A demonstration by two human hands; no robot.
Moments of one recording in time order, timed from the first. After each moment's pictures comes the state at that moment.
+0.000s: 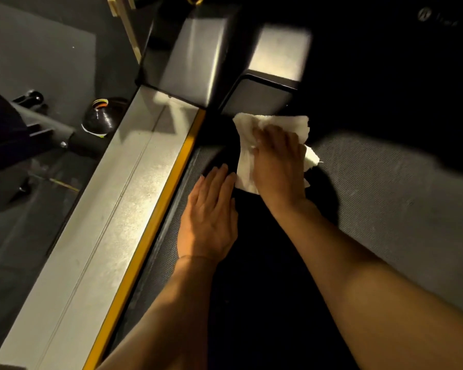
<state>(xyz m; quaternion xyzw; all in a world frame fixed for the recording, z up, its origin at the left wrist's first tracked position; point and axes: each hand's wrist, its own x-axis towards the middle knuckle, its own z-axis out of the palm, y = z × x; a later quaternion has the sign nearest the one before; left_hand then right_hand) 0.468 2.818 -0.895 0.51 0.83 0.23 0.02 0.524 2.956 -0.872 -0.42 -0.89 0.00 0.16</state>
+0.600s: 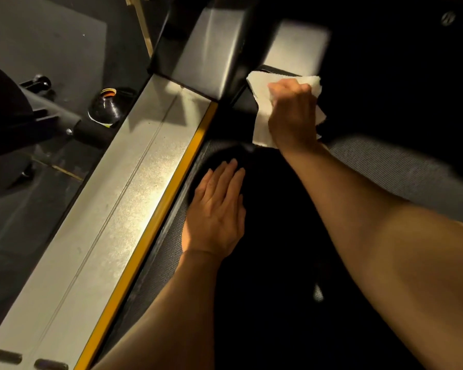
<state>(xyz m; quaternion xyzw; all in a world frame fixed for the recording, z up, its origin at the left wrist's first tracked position) 0.466 2.816 -0.891 0.52 0.83 0.22 0.00 0.479 3.033 -0.876 -0.37 -0.90 -0.01 0.25</state>
